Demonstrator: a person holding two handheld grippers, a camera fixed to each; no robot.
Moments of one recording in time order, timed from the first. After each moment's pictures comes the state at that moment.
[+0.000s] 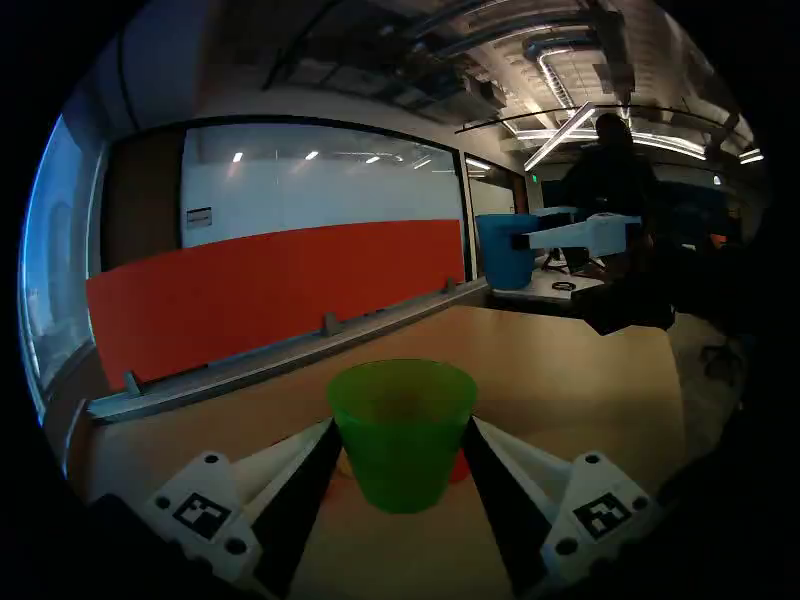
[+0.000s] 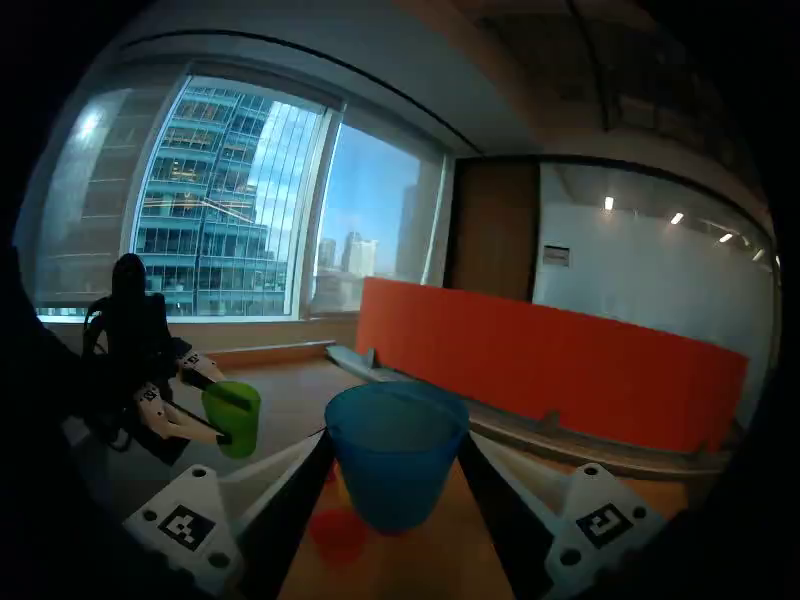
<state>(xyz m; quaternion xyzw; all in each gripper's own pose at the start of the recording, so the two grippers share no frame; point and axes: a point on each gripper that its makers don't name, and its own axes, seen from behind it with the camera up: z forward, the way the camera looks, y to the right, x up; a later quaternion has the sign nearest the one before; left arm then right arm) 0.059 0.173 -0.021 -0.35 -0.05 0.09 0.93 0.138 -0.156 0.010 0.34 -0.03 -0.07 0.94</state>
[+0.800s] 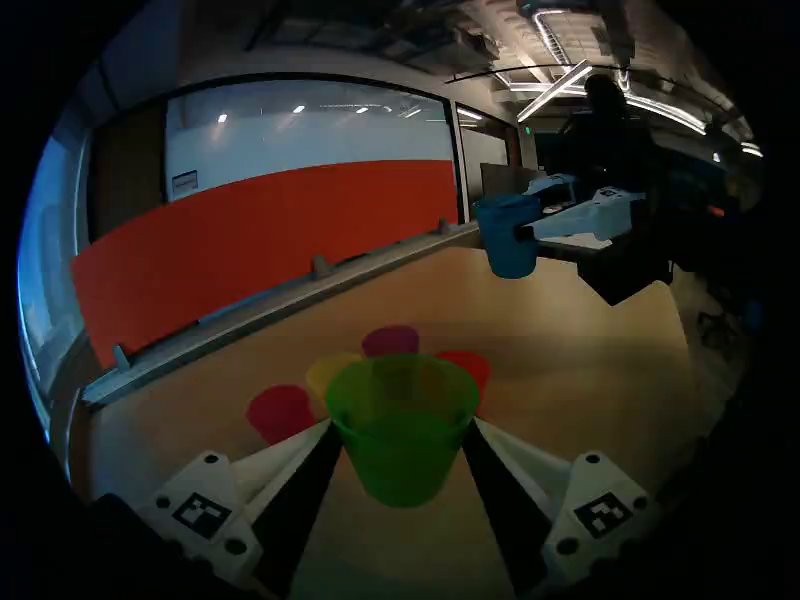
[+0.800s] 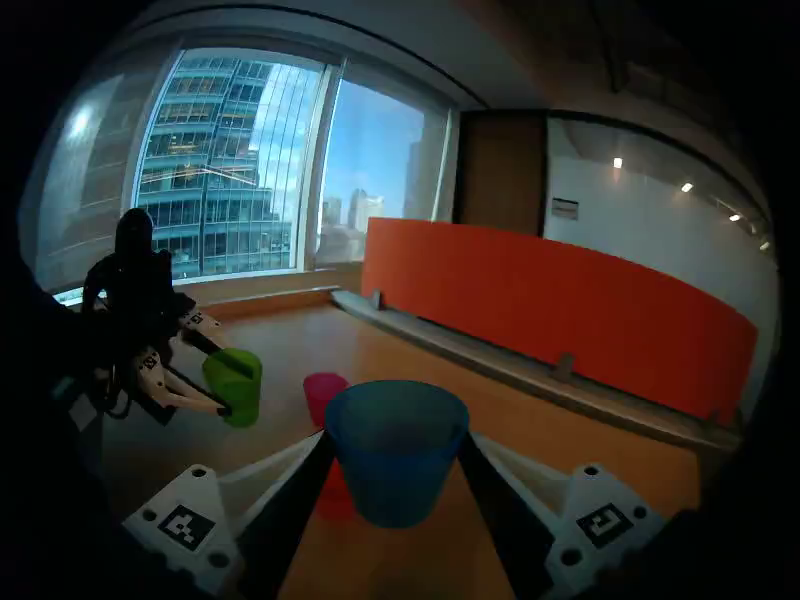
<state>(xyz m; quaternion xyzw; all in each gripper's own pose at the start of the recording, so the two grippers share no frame) -0.005 0.179 -0.010 -0.35 -0.14 0.13 0.92 0.053 -0.146 0.019 0.35 -0.11 -0.09 0.93</state>
